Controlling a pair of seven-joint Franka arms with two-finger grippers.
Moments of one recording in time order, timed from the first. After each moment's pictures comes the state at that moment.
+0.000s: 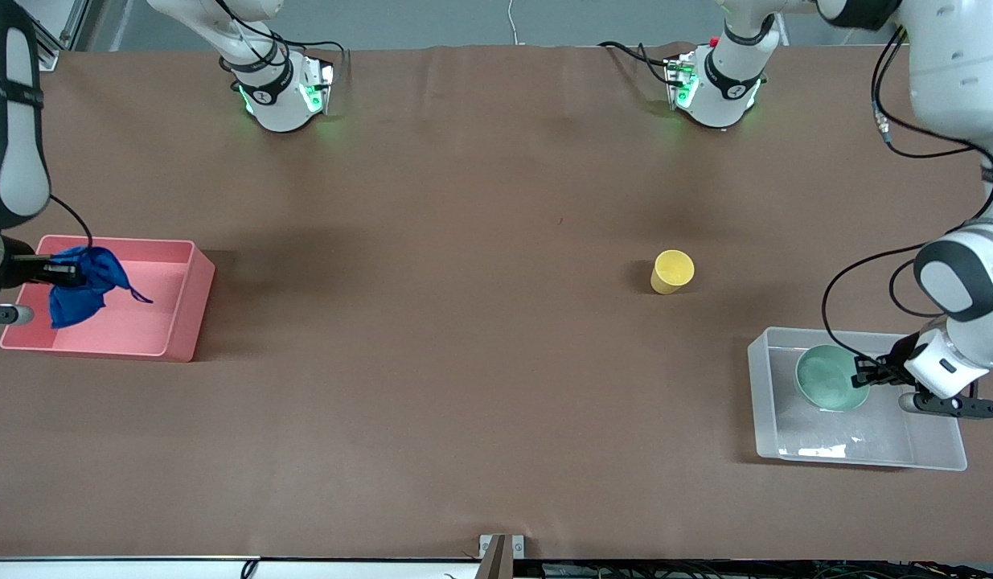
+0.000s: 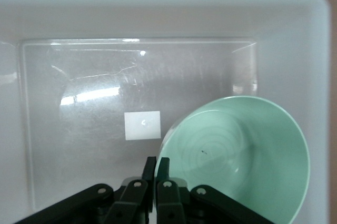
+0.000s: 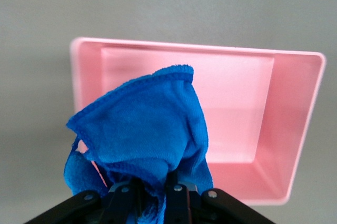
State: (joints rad) left arm -0.05 0.65 0.29 -1.58 -0.41 2.25 0.54; right arm -0.09 0.24 -0.25 -1.91 -0.08 2.05 -0.32
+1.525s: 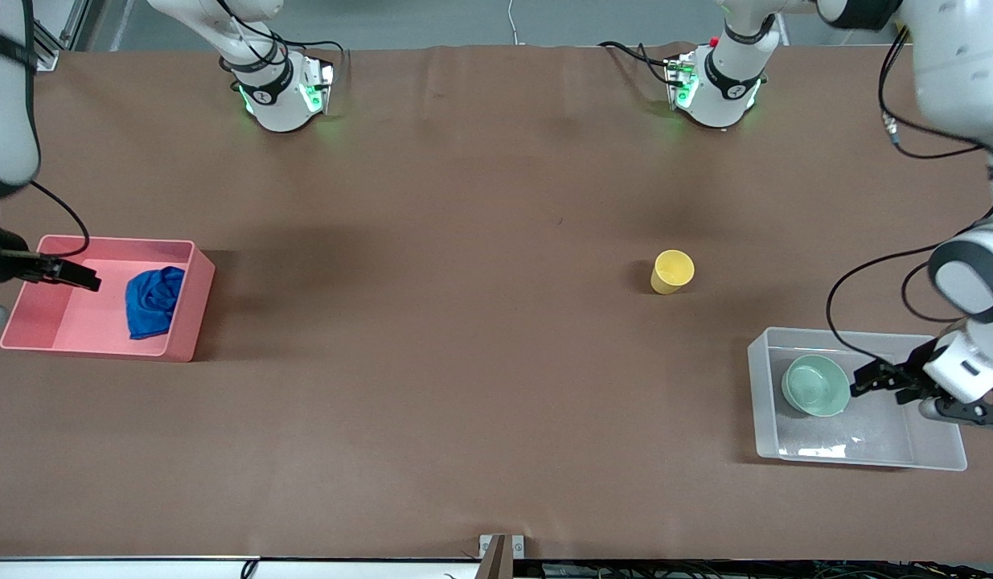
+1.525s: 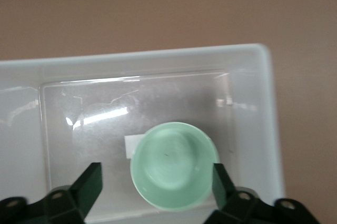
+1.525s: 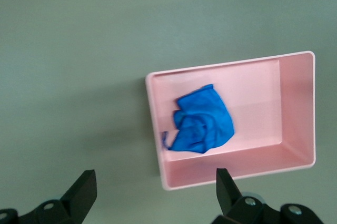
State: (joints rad) left arm -0.07 0.52 0.27 -1.56 -0.36 2.19 0.52; right arm -0.09 0.11 -0.06 -1.68 -0.05 1.75 0.06
